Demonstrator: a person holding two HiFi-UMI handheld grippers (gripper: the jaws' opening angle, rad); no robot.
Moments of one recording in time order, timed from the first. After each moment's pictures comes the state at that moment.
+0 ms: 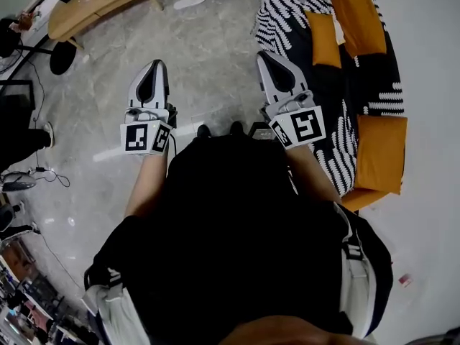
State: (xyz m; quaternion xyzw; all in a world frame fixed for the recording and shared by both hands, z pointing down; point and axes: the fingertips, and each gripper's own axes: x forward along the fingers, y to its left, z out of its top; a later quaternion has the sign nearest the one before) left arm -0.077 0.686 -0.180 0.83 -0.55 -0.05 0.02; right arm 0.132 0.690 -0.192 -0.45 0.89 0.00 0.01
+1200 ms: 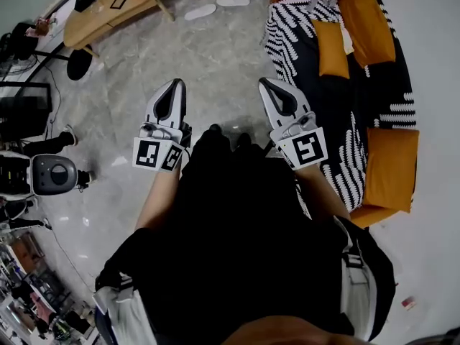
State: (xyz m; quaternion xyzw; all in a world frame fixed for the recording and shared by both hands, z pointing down) left arm 0.005 0.699 -0.183 0.86 -0.51 -0.04 0.05; right arm 0.174 0.709 -0.183 -0.41 0.91 0.00 0.01
